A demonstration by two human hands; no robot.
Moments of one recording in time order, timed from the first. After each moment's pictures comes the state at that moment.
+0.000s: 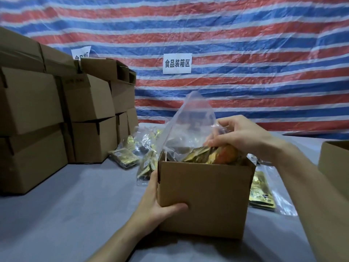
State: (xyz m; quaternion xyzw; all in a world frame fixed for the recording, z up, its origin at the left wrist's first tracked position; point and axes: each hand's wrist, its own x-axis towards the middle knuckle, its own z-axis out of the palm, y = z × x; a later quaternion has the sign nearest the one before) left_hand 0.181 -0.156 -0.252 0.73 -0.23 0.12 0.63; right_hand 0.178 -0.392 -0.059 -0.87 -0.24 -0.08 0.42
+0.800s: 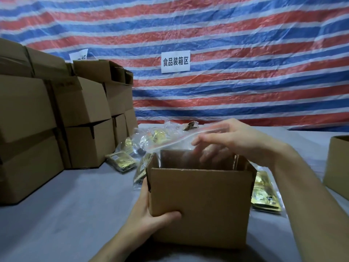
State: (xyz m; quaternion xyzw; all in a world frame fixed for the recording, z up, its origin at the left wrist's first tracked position) left_hand 0.172 -0.151 -0.251 0.74 -0.16 0.06 0.65; right_hand 0.195 -0.401 -0.070 -0.84 -0.30 0.02 0.46
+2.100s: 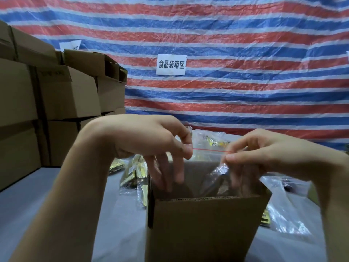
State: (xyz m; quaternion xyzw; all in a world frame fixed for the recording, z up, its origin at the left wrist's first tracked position) left_hand 0.160 -0.167 -0.030 0.85 -0.29 -0.20 0.39; right_hand 0.160 -0.436 -0.040 -0.86 -0.27 0.17 0.40
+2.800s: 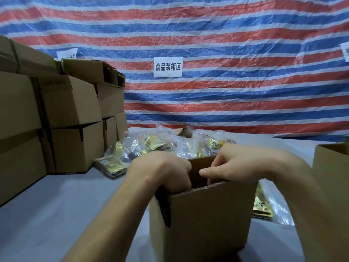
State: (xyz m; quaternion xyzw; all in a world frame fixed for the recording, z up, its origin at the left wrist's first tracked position) left_hand 0.173 -0.214 -0.075 0.98 -0.16 -0.13 0.03; right_hand 0.165 -0.386 -0.067 -0.98 -0.13 0.06 0.13
